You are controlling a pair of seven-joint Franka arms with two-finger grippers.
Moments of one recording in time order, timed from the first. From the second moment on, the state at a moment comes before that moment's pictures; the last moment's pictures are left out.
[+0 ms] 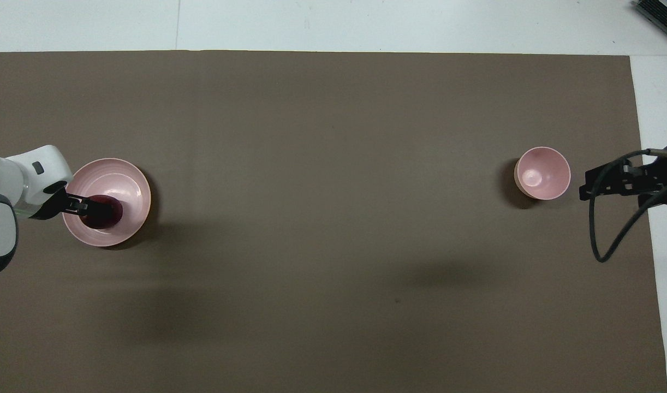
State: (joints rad) left arm 0.04 0.07 0.04 -2.12 -0.04 2.18 0.37; right arm -0.15 0.02 0.09 -1.59 0.05 1.48 0.10
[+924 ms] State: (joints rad) left arm 0.05 0.12 0.04 -2.17 -0.04 2.32 0.38; right arm -0.14 0.01 0.10 -1.60 0.05 1.47 0.10
